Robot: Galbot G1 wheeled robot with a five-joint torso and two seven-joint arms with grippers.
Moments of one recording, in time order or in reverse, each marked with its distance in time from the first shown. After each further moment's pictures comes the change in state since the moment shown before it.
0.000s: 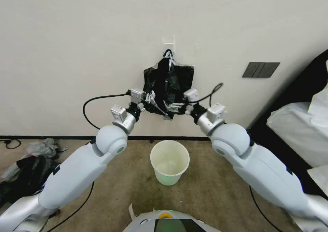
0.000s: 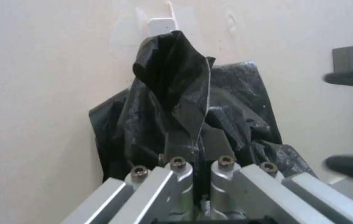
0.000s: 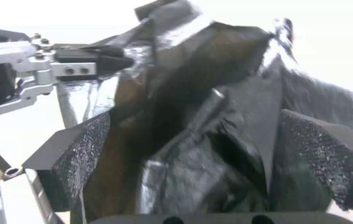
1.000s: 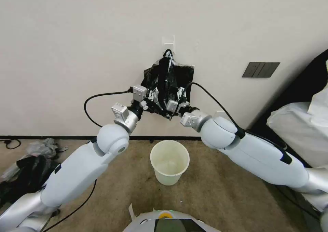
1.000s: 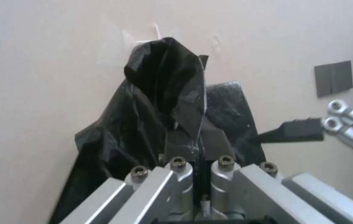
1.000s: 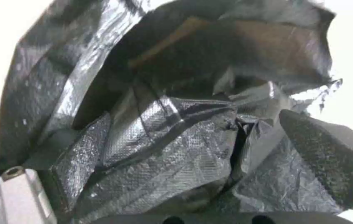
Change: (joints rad) left arm -0.033 -0.016 0.019 -0.027 -0.003 0.007 -0.003; right arm 0.305 -0.102 -0.339 -0.088 -0.613 -0.151 -0.337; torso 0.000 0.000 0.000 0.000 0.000
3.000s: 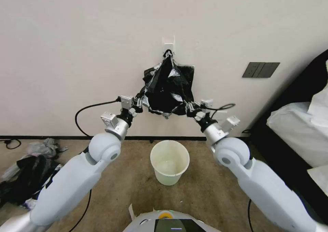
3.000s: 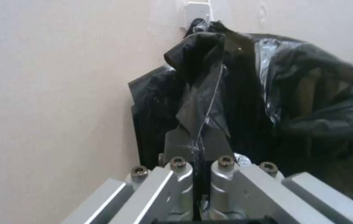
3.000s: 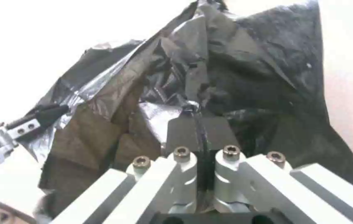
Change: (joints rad) left arm 0.232 0.015 -0.170 -0.027 -0.007 -0.033 -0.001; right arm -0.709 0.132 0.596 0.081 0.937 0.562 0.324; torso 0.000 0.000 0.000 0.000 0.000
